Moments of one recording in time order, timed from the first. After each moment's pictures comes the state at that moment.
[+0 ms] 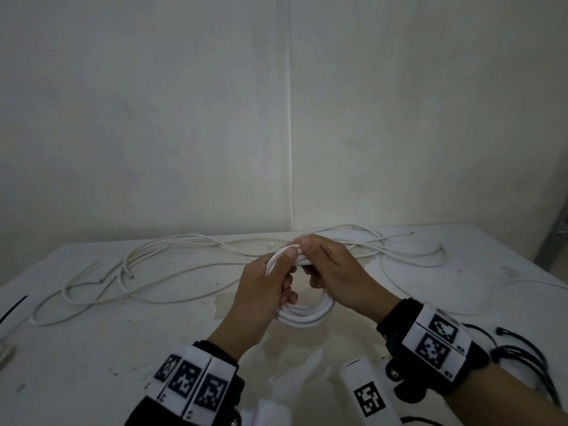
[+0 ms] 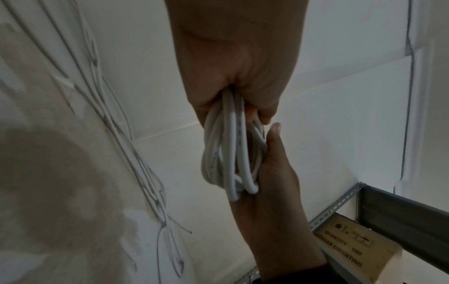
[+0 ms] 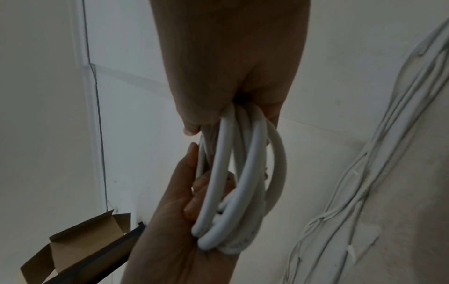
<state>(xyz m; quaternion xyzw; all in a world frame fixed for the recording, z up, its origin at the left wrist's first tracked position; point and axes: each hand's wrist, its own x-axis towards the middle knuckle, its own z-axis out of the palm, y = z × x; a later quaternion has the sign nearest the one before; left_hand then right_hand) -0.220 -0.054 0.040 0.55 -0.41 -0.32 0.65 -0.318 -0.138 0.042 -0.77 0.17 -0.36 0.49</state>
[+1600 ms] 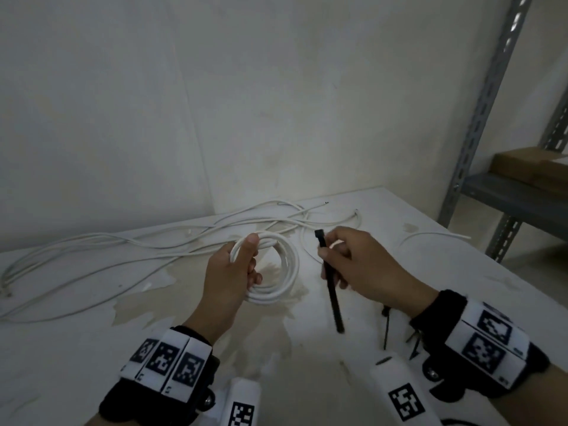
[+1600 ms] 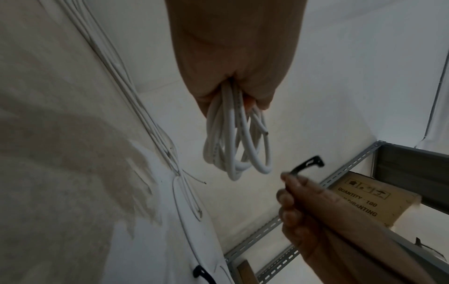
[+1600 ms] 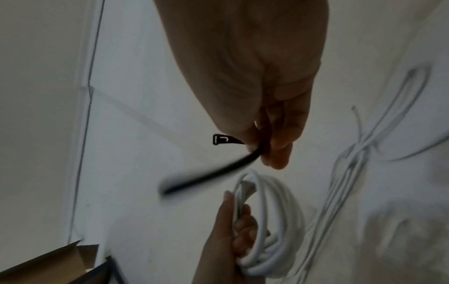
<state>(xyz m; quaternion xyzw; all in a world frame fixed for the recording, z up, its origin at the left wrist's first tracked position) -0.294 -0.120 0.005 0.58 -0.40 -0.30 0.64 -0.478 -0.162 0.037 -0.75 0.41 -0.31 0.41</state>
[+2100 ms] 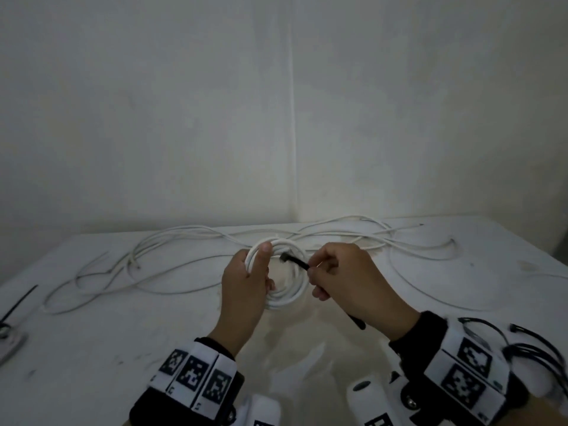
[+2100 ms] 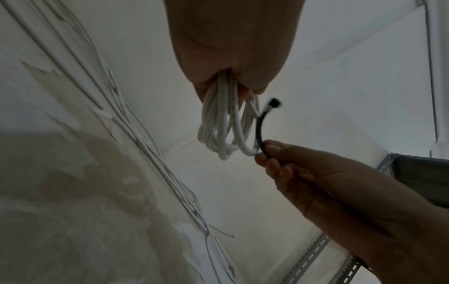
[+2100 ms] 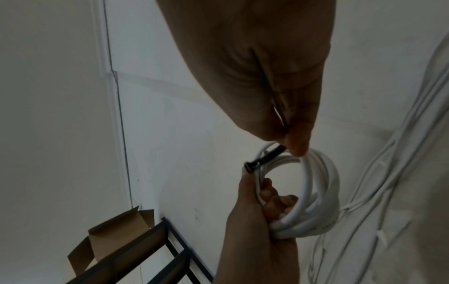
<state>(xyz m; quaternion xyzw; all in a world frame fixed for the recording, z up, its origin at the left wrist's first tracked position) -0.200 -0.059 0.012 0.60 -0.36 -0.16 0.70 -0.335 -0.121 0.043 -0.78 0.33 -0.30 0.44</state>
